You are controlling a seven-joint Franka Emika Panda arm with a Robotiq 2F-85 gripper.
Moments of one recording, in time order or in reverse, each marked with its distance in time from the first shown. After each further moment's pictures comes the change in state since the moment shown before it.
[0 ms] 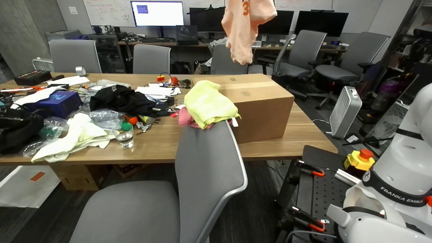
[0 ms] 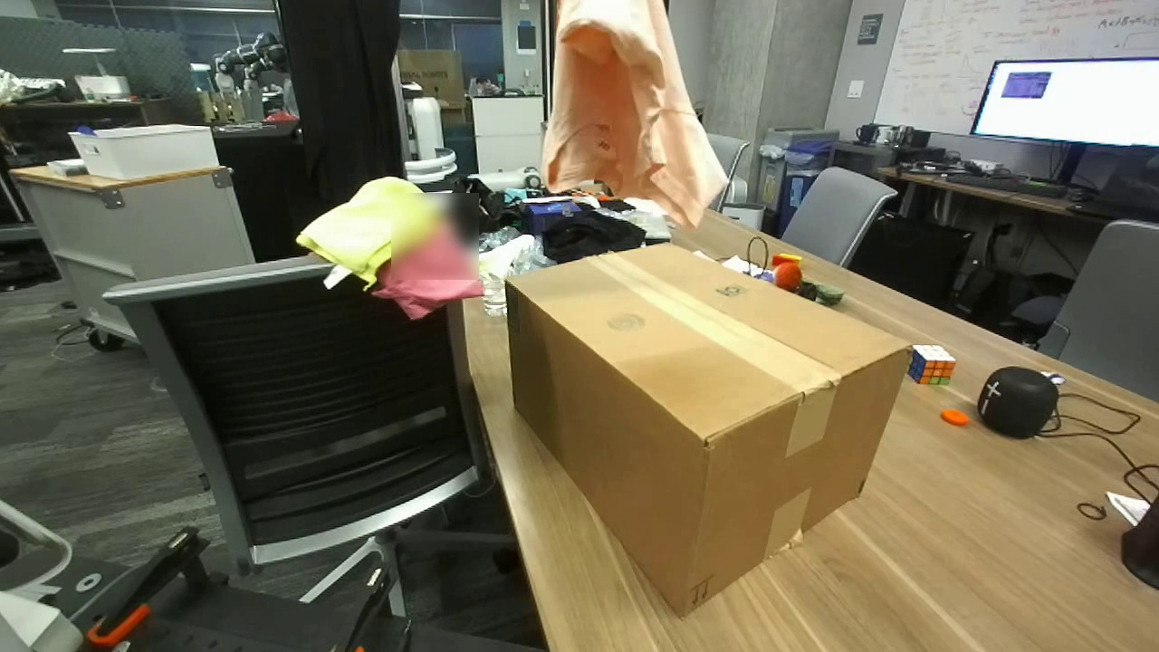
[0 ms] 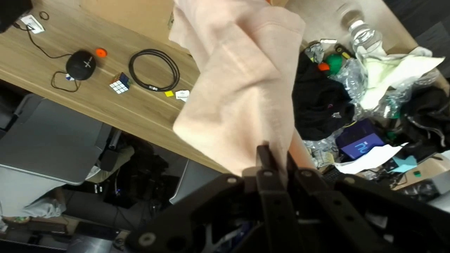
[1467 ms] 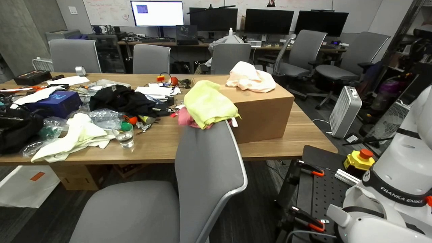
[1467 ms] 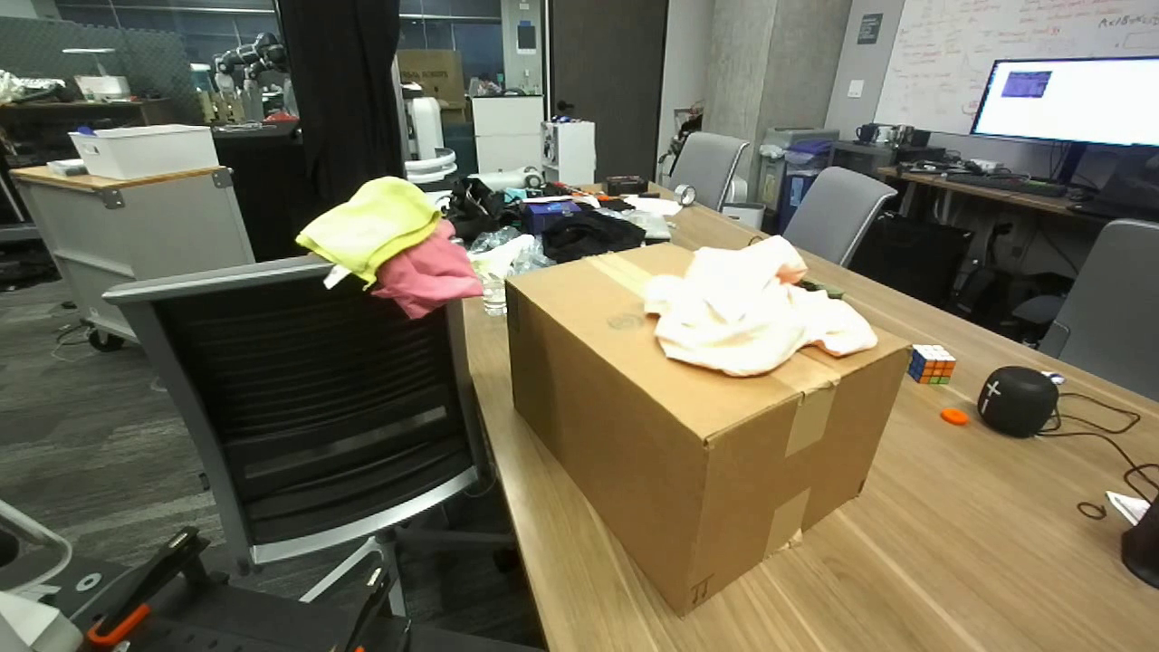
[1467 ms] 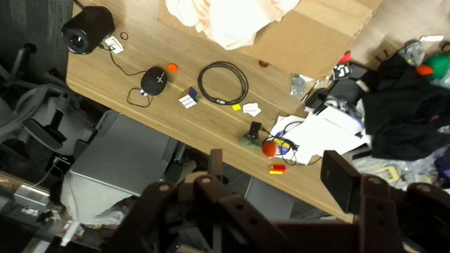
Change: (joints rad) arm -0.055 0.119 -0.047 -0.015 -0.129 0.079 -0.007
